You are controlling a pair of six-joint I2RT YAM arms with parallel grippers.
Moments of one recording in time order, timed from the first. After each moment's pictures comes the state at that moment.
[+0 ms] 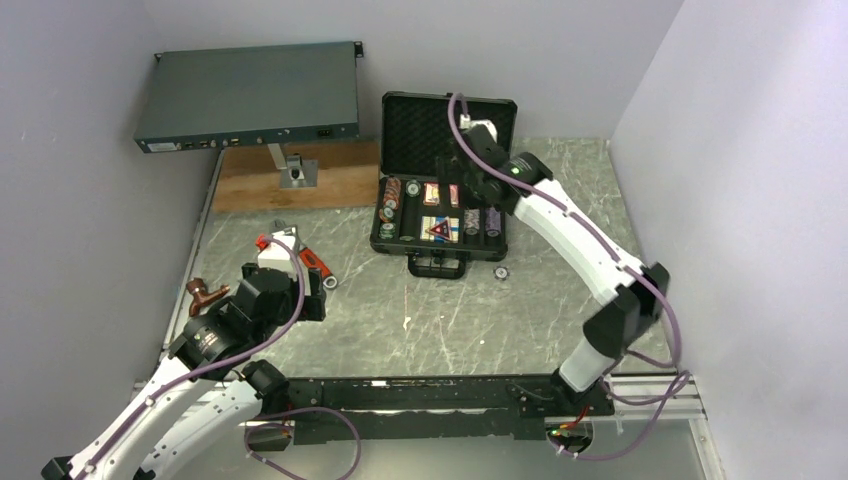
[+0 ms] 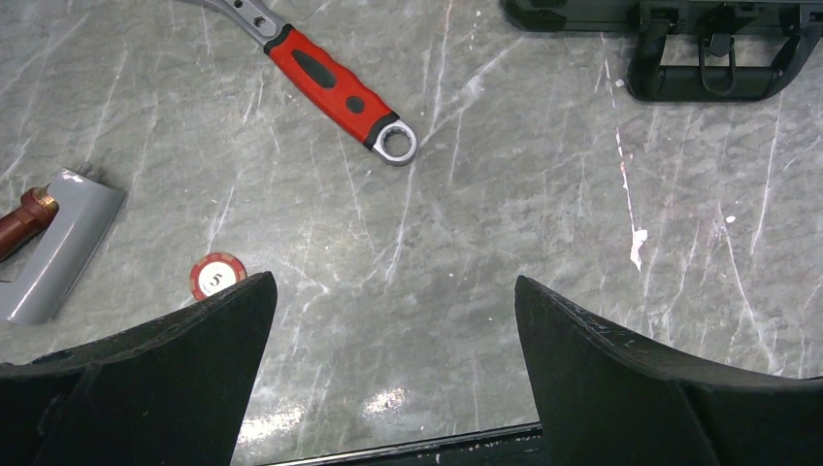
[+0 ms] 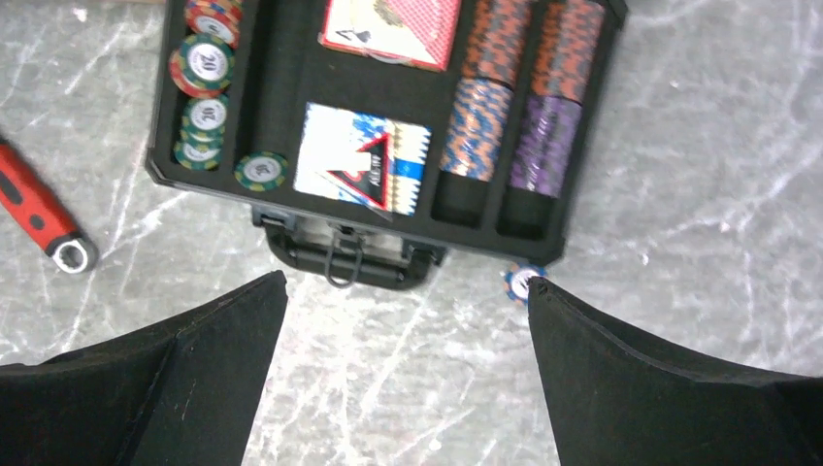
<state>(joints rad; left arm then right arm) -0.68 0.52 0.73 -0.88 -0.41 -0.43 0.63 1.69 1.76 -0.97 0.31 0.41</state>
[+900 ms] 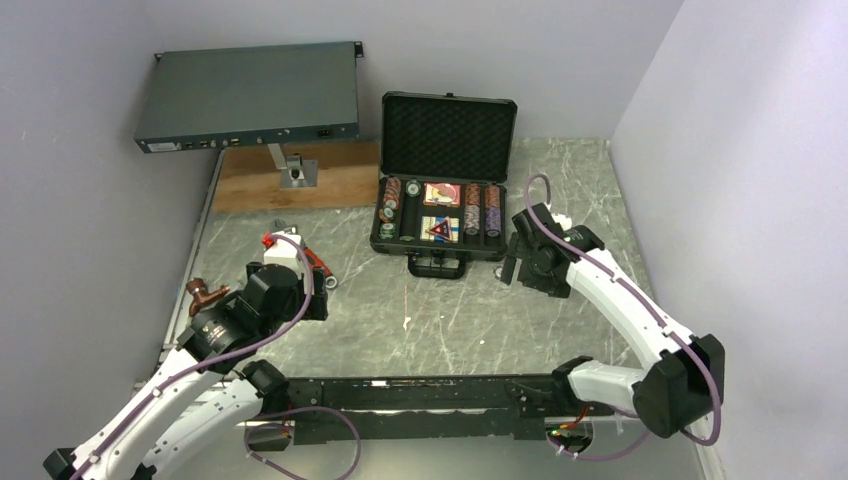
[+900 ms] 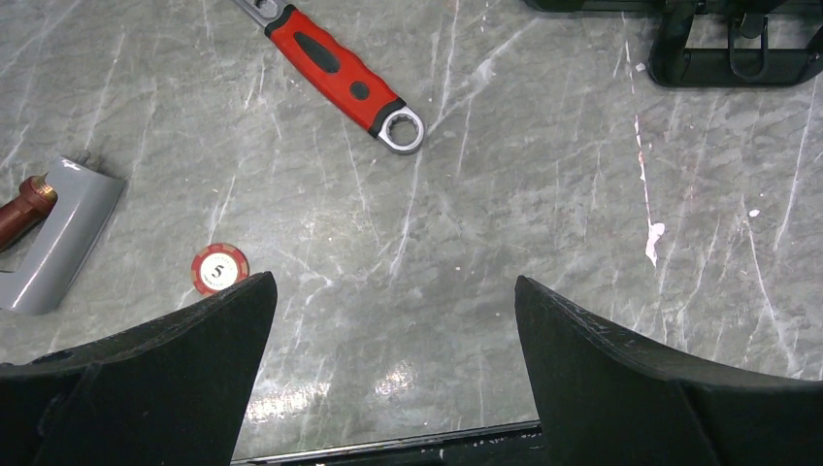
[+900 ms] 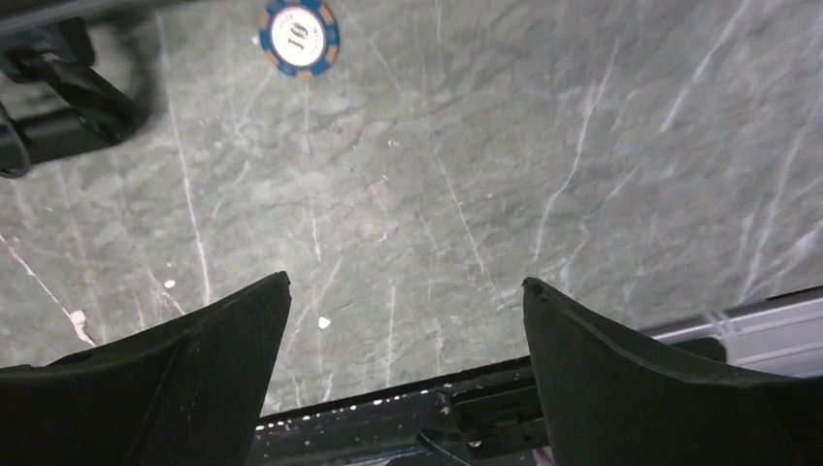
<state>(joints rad) -0.68 0.57 0.73 -0.88 -0.41 -0.43 0.45 1.17 1.01 -1.05 0.30 0.71</state>
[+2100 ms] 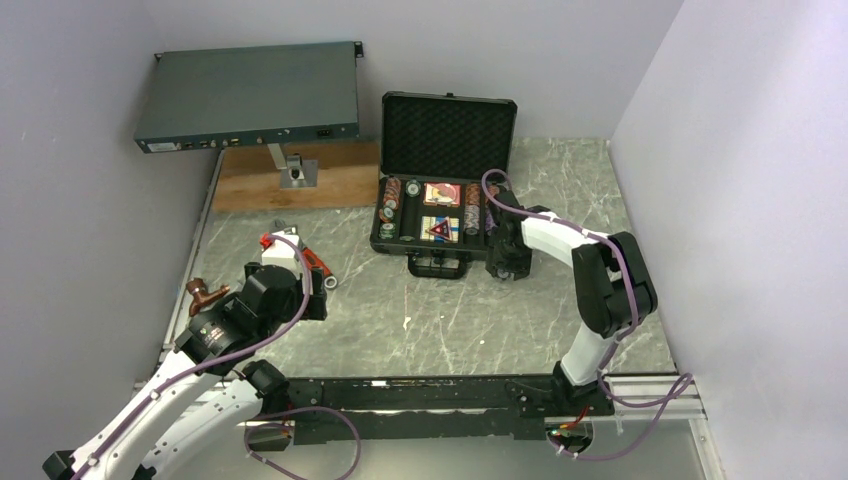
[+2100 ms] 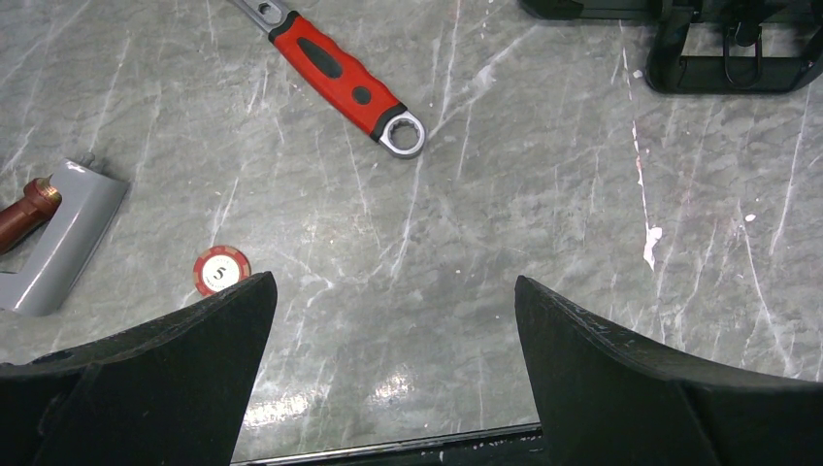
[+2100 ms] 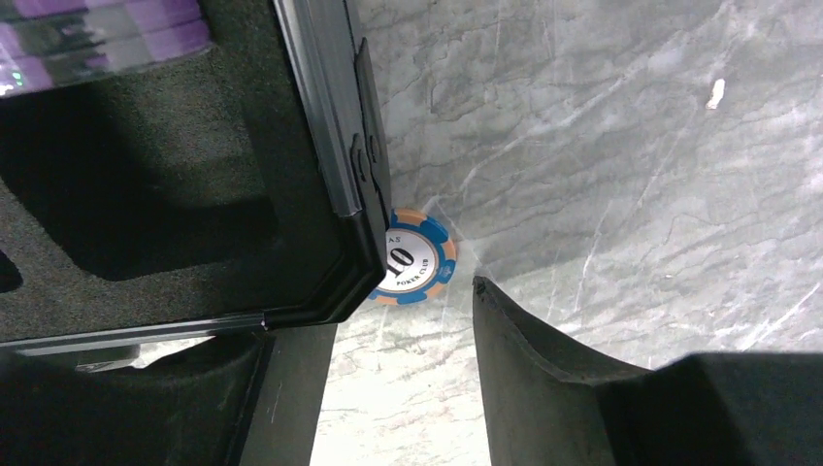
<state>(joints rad) -0.68 0.56 0.73 -0.88 -0.42 -0.43 0.35 1.74 1.05 -0.65 0.17 0.57</state>
